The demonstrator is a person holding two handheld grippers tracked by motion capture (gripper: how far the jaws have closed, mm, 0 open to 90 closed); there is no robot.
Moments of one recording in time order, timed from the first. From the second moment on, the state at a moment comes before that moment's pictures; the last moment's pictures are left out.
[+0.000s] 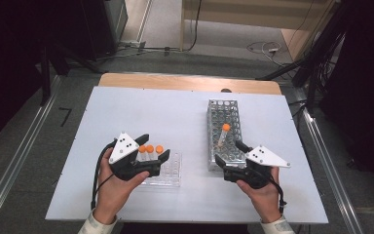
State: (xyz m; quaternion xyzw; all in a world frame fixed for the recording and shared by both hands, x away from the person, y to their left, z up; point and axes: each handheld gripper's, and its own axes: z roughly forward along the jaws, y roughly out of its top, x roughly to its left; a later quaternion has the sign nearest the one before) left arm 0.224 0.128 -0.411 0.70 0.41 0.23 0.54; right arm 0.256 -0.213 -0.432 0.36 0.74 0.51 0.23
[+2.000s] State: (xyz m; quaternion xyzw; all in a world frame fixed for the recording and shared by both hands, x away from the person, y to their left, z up) left arm 0.220 0.132 -0.411 0.70 0.41 0.22 0.54; right arm 0.345 -0.218 -0.456 0.34 0.79 0.47 0.20
